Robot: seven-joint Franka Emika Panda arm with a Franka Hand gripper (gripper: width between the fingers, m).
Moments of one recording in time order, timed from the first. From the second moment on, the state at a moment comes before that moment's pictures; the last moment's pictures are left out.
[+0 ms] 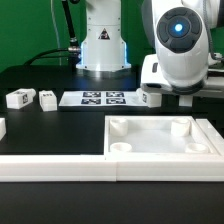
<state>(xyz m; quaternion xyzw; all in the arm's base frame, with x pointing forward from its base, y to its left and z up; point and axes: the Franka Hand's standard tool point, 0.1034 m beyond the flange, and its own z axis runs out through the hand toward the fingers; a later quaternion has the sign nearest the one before) 0.385 0.177 0.010 -0.88 0.17 0.43 0.11</state>
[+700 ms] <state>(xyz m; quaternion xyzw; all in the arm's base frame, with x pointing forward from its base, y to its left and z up) 0.385 0.177 0.010 -0.88 0.17 0.43 0.11</state>
